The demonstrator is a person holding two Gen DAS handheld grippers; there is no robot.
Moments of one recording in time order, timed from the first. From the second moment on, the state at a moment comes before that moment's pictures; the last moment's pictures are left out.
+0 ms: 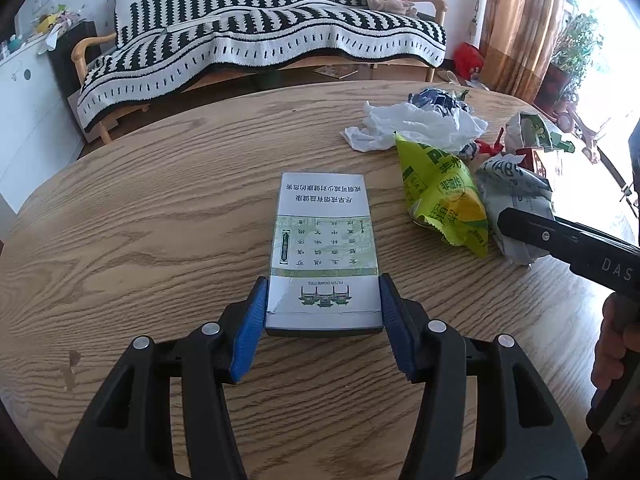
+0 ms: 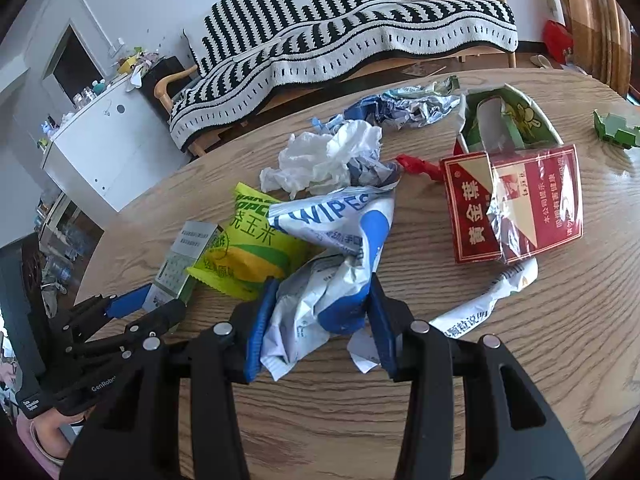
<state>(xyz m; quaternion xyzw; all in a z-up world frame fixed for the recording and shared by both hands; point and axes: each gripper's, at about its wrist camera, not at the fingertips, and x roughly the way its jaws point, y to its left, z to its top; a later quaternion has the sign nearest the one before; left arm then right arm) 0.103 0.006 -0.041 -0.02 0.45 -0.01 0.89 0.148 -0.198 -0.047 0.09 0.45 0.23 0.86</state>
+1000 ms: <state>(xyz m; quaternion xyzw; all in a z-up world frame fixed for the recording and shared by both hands) -0.041 -0.395 0.004 0.09 0.49 -0.34 0.80 -0.096 -0.575 -0.031 0.28 0.40 0.01 0.87</state>
